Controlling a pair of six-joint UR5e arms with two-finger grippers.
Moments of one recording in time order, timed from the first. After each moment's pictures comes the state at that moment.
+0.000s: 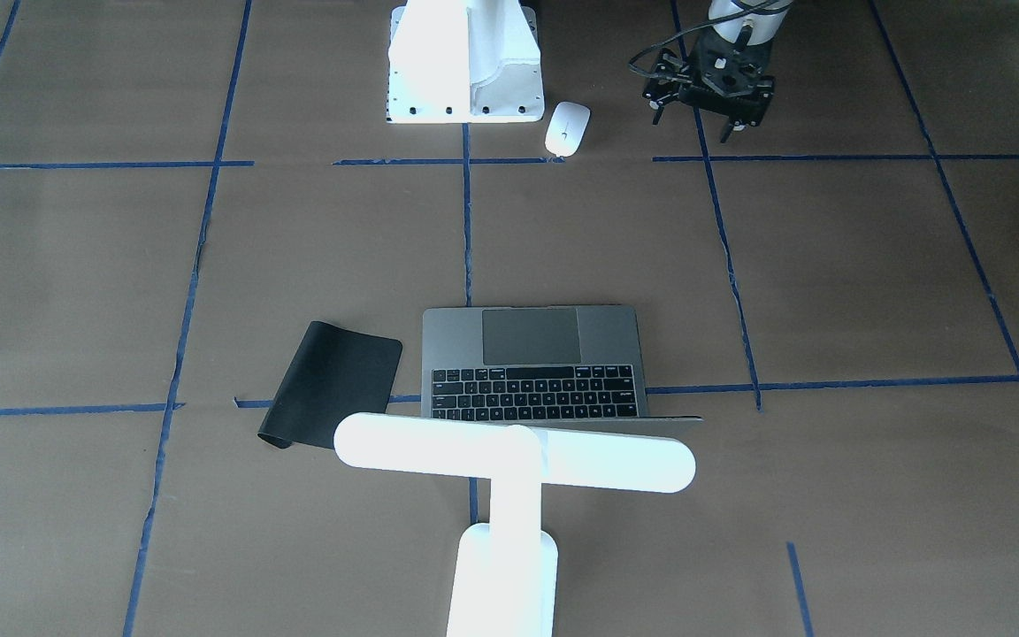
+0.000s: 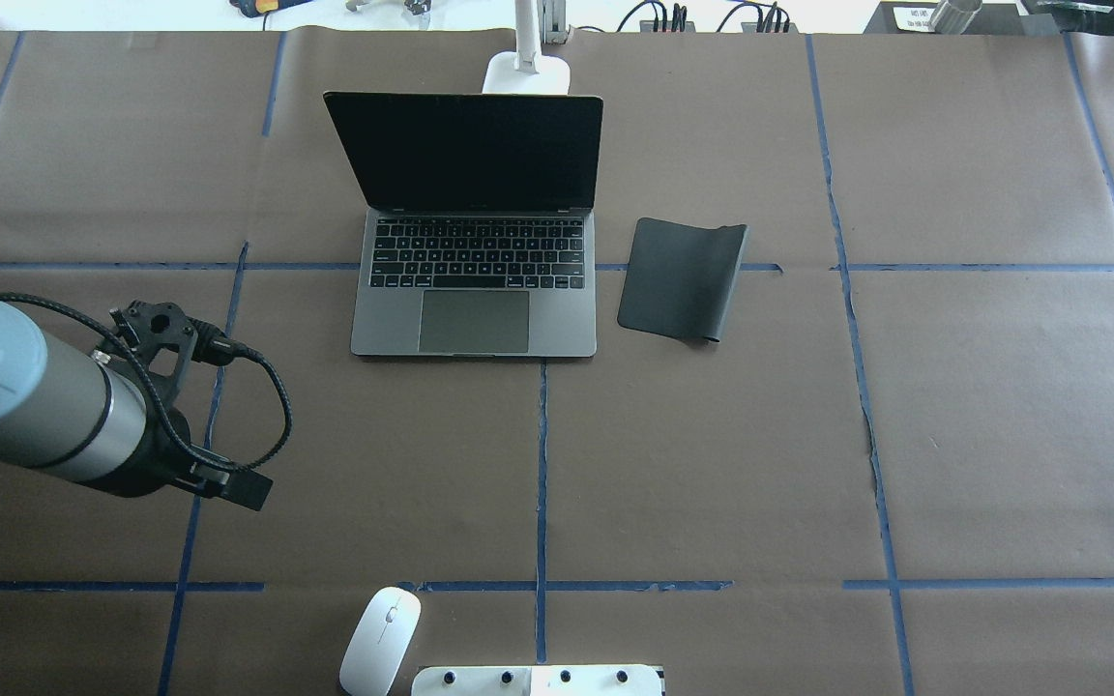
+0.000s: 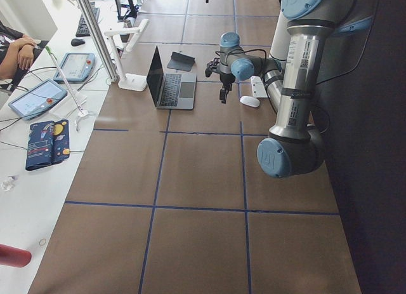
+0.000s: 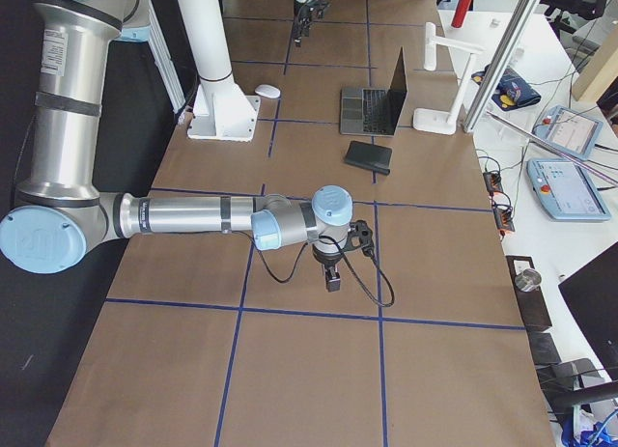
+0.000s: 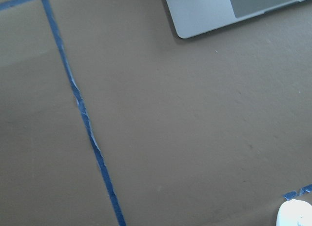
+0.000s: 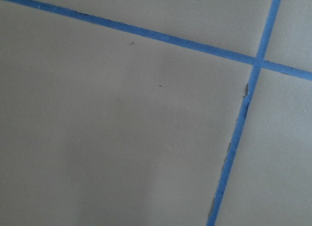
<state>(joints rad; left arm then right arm) -0.47 -1.72 -2.29 -1.45 -1.92 -0.92 1.40 -1.77 1.80 -1.44 2.33 -0.05</state>
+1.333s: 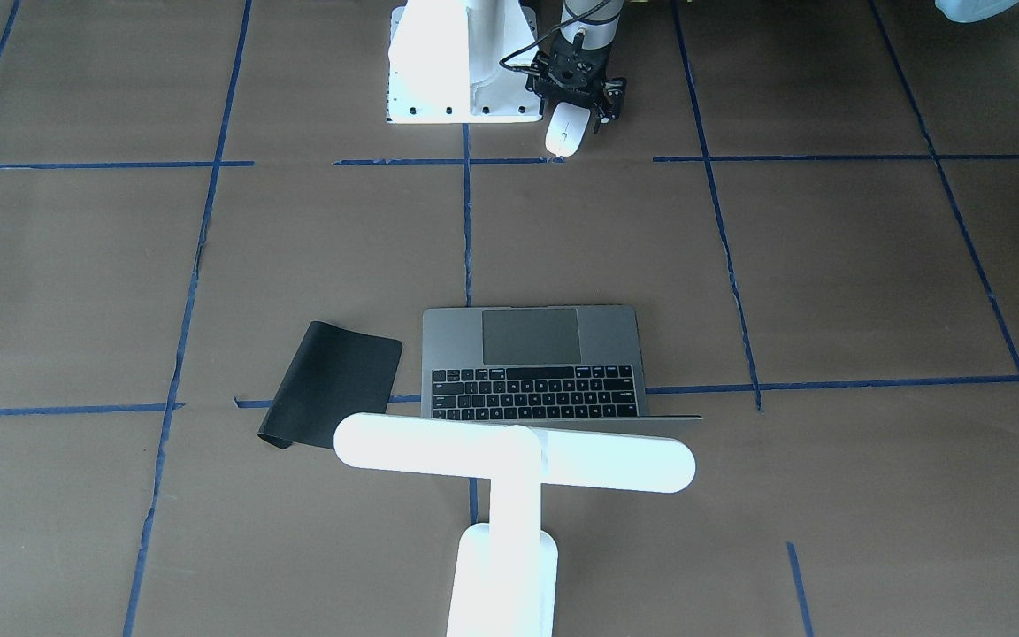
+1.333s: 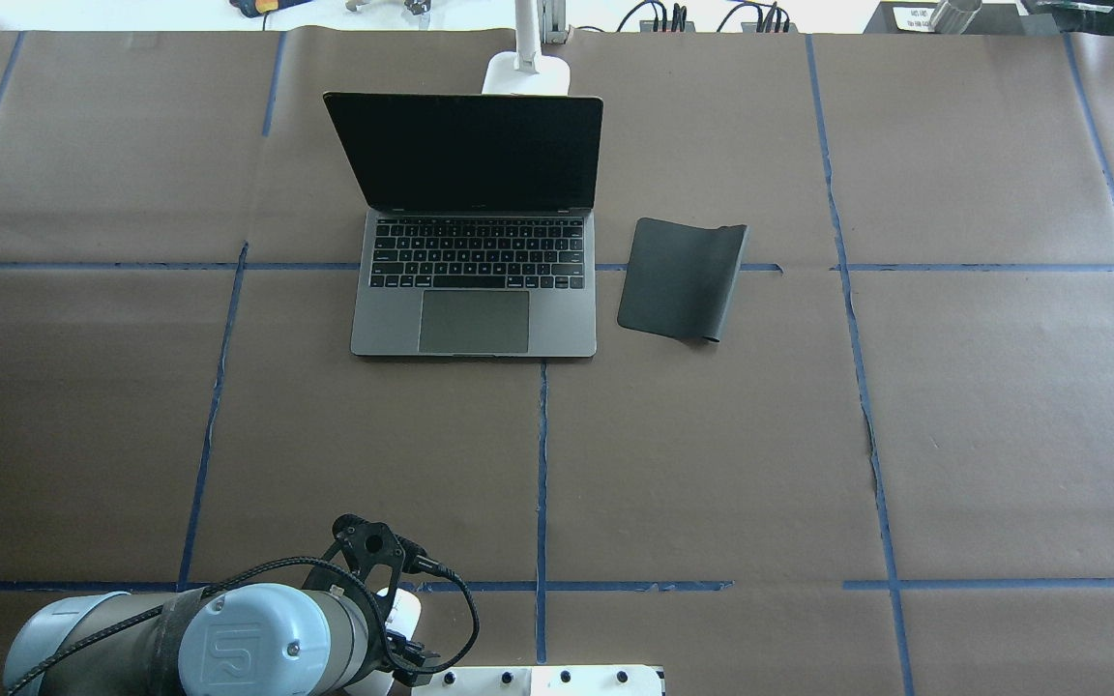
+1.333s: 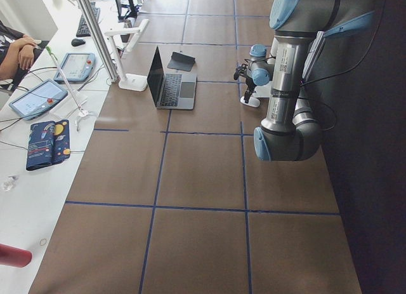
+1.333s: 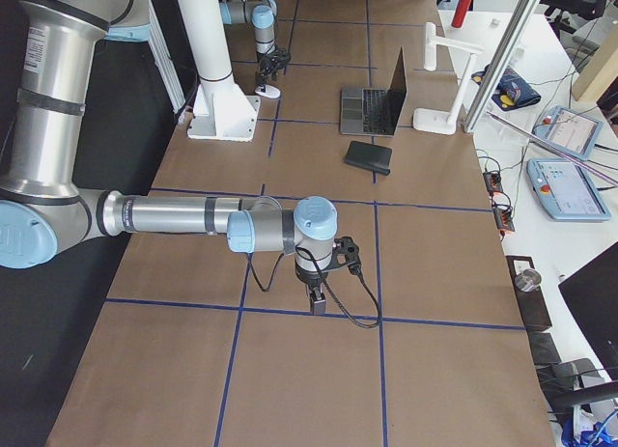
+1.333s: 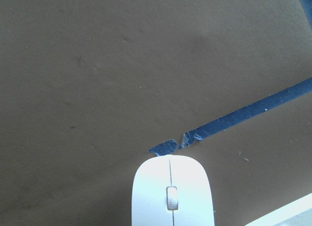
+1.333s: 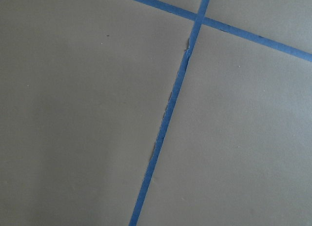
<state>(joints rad) -0.08 -1.87 -2.05 -1.62 -1.62 -1.11 1.47 -1.81 1.82 -1.52 2.27 -0.19</state>
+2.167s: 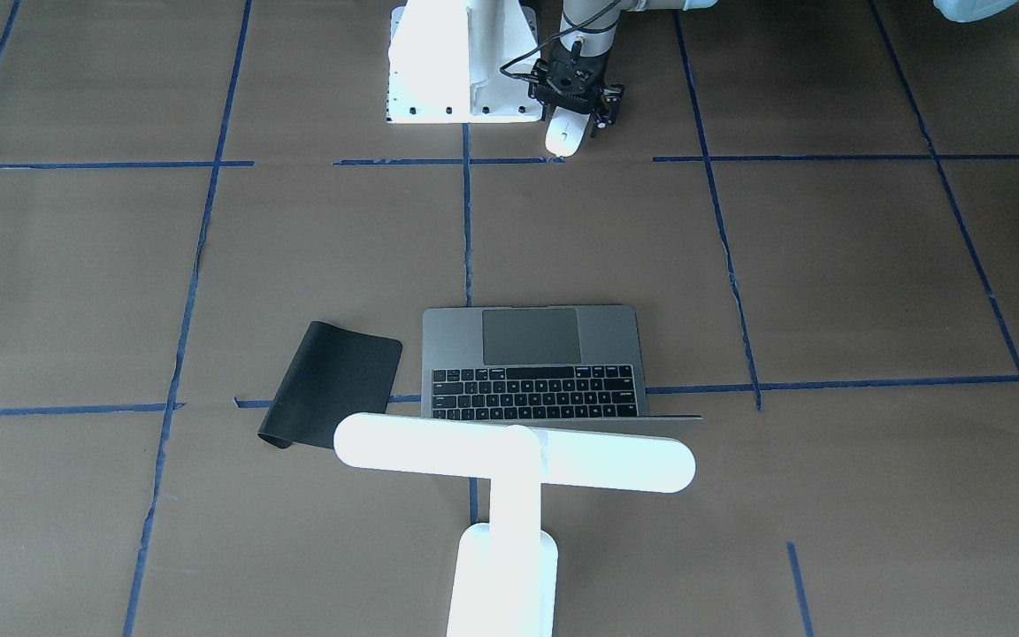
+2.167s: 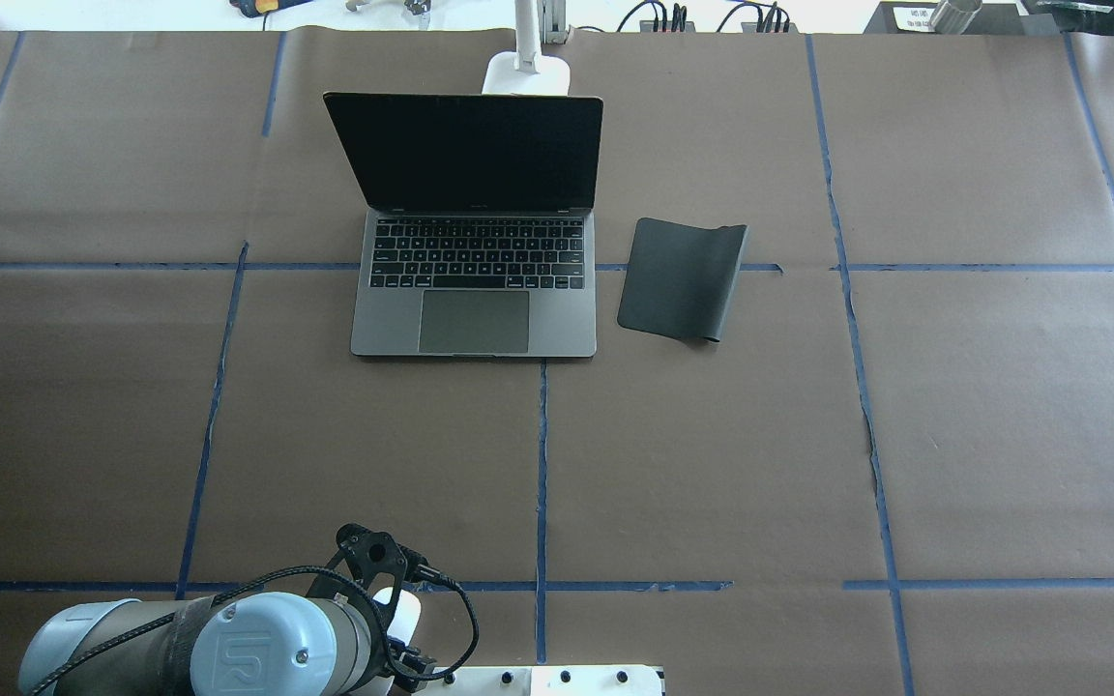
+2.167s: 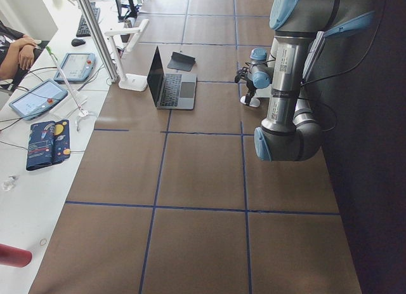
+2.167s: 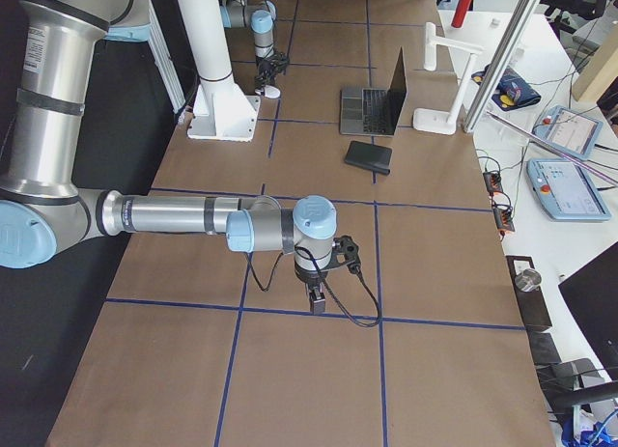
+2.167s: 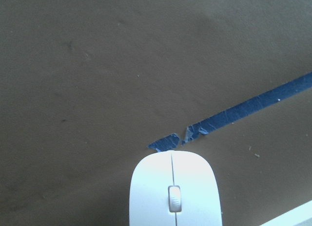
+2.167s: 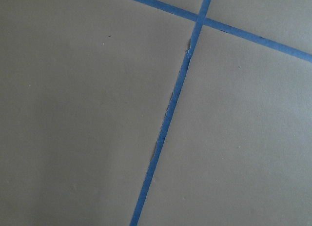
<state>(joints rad) -0.07 -1.86 -2.03 -1.63 -1.62 -1.11 1.47 -1.81 1.82 -1.52 2.27 -0.19</state>
